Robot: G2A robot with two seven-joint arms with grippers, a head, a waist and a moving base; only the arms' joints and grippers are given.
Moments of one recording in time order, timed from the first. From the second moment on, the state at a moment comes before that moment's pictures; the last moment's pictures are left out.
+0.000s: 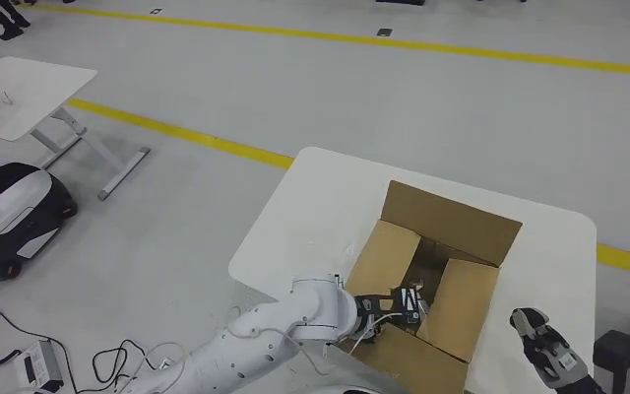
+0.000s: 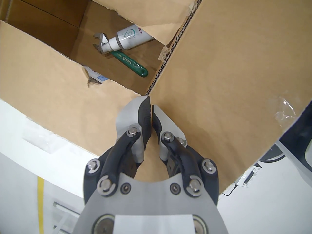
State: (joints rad) left arm 1.14 -1.13 -0.89 -1.96 1.09 -0.53 -1.21; right arm -1.80 -1.05 1.62 -1.87 -0.65 -0.59 0.12
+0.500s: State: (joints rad) left arm 1.15 -1.12 -0.88 -1.92 1.14 -0.50 -1.14; right arm -1.76 -1.06 1.56 -1.81 -0.67 -0.60 0.13
